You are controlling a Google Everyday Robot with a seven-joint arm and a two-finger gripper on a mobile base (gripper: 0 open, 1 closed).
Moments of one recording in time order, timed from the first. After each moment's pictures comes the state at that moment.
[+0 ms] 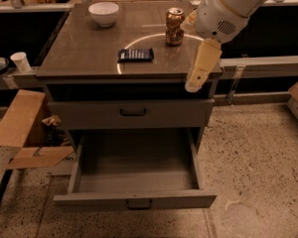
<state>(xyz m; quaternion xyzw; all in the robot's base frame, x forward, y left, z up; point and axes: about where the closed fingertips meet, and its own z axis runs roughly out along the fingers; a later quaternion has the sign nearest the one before) 0.560 -0.093 0.952 -0.68 0.69 0.08 0.24</state>
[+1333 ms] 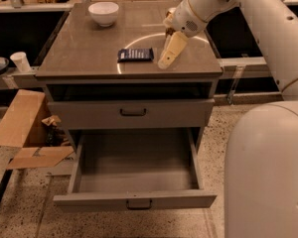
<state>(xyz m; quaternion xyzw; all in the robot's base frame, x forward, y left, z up) 0.721 -0.055 0.897 -0.64 0.69 0.15 0.31</state>
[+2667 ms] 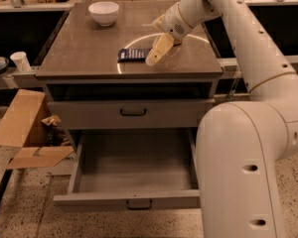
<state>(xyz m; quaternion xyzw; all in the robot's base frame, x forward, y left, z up) 0.767 -0.022 0.876 -0.62 0.68 0.20 0.34</state>
